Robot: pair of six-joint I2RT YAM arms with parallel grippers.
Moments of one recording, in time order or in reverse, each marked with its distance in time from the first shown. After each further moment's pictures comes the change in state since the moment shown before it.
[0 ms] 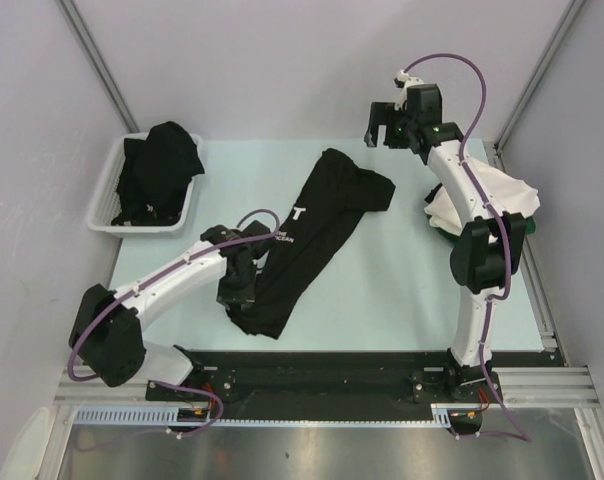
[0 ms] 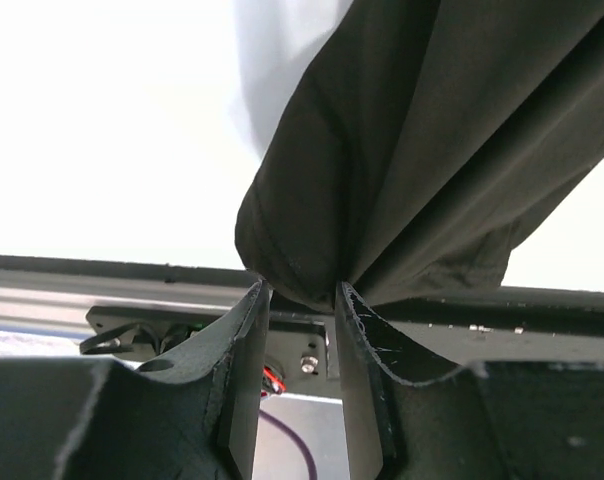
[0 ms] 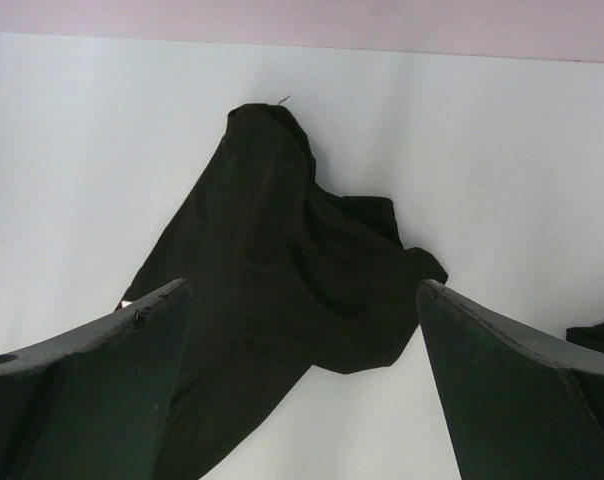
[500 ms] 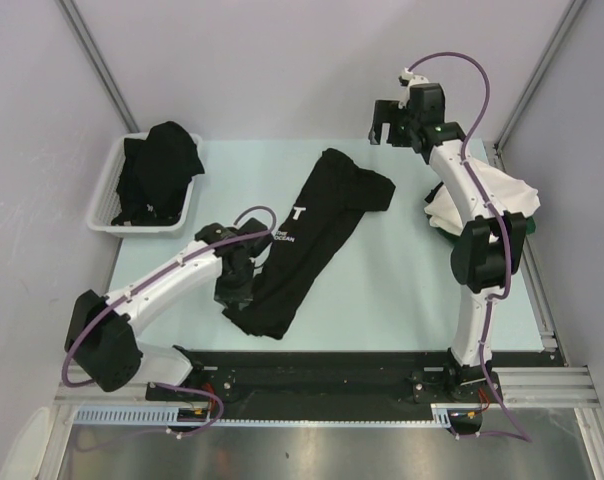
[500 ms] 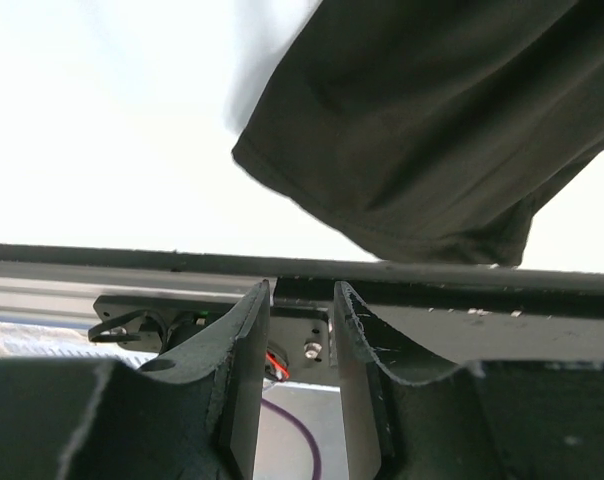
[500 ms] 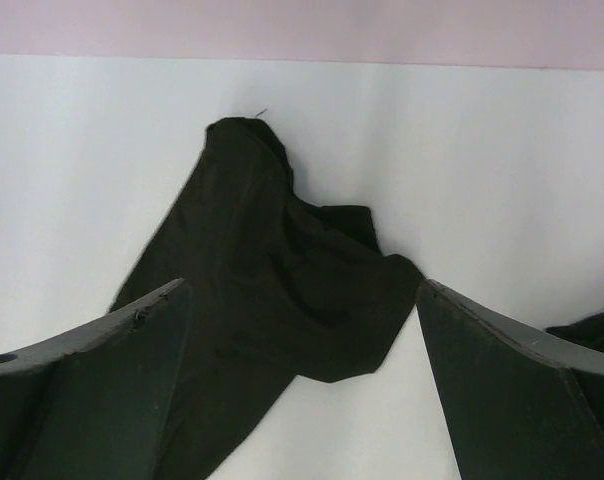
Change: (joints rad) left arm 0.000 -0.058 0.019 -0.058 0.000 -0.001; right arm -0.008 0.003 0.003 0.013 0.047 -0.008
